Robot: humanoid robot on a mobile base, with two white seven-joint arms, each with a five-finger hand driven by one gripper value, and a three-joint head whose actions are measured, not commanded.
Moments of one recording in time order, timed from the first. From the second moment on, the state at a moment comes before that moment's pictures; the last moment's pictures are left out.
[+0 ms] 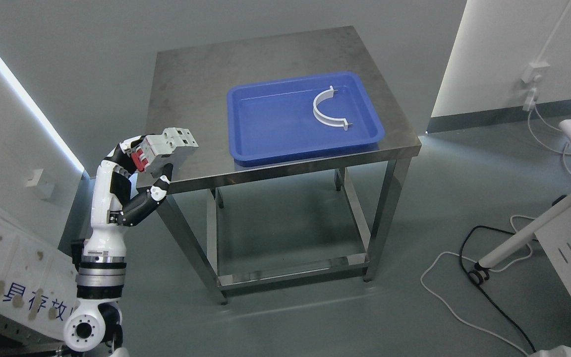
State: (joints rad) left arm -0.25 0.00 0.25 -1.70 0.00 -0.31 -0.26; right arm 0.00 0.00 -0.04 -0.16 -0.04 0.09 0.00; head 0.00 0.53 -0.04
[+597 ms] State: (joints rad) left arm -0.26 0.00 0.26 -1.71 0.00 -0.32 -0.27; right arm 0.00 0.00 -0.04 -0.16 -0.04 0.09 0.00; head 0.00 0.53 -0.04
